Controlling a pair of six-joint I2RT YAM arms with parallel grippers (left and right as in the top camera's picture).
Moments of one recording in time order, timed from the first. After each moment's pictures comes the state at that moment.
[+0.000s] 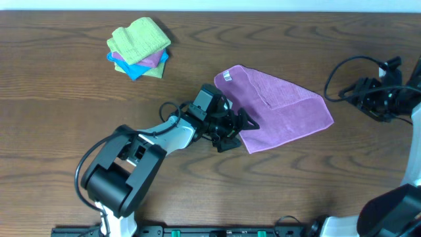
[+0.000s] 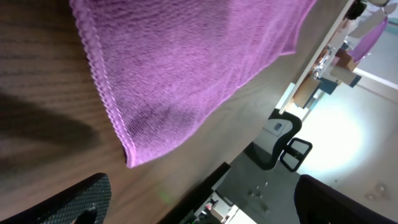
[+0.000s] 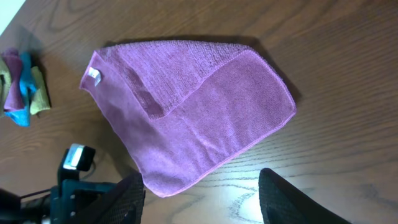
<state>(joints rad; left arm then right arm) -0.60 1.93 0.97 0.07 0.84 -1.22 -0.46 1.59 1.44 -1.14 -0.50 0.04</state>
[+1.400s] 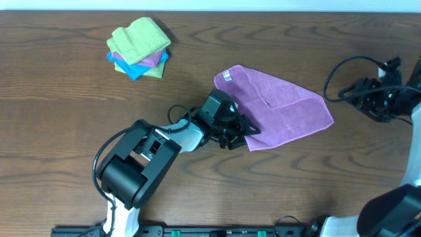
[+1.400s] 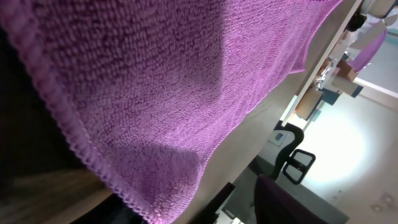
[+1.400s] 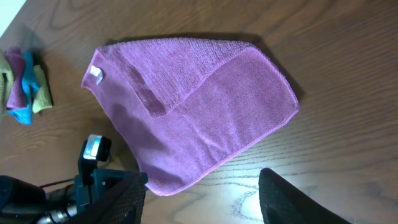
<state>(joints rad) -0.65 2.02 0.98 0.22 0.76 -1.28 -0.46 1.59 1.44 -1.15 -0.51 0.04</state>
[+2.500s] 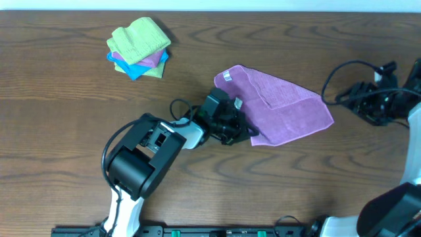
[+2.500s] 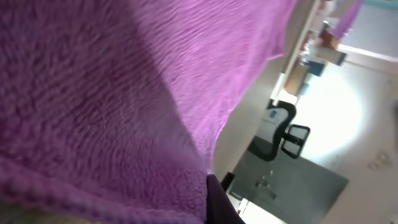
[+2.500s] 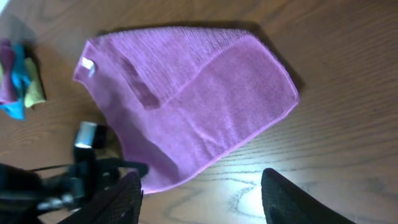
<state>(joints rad) -0.62 2.09 0.99 0.38 0.87 -1.20 -0.46 1.59 1.36 -1.12 -0.50 0.02</state>
